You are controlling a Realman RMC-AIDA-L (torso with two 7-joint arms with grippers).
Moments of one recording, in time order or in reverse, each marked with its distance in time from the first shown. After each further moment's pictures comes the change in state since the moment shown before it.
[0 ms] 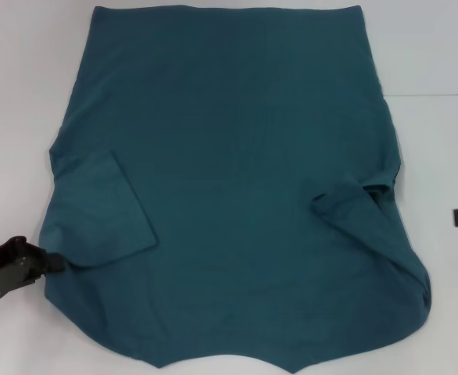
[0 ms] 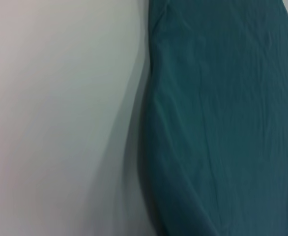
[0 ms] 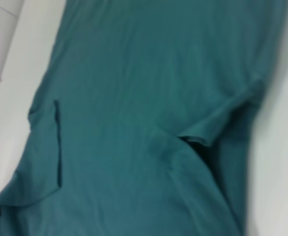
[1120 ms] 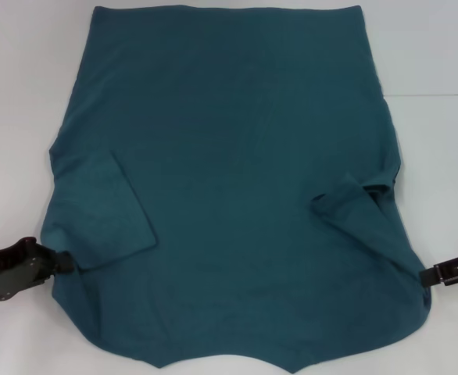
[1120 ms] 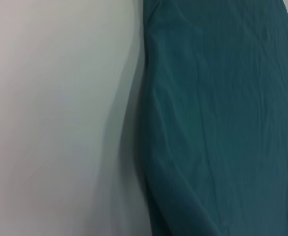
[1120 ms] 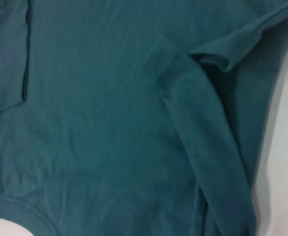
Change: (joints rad) left arm -0.012 -0.004 0.004 -0.034 -0.001 -0.024 0.014; right arm 0.062 0.099 -0.026 0.011 -0.237 0.038 -0.136
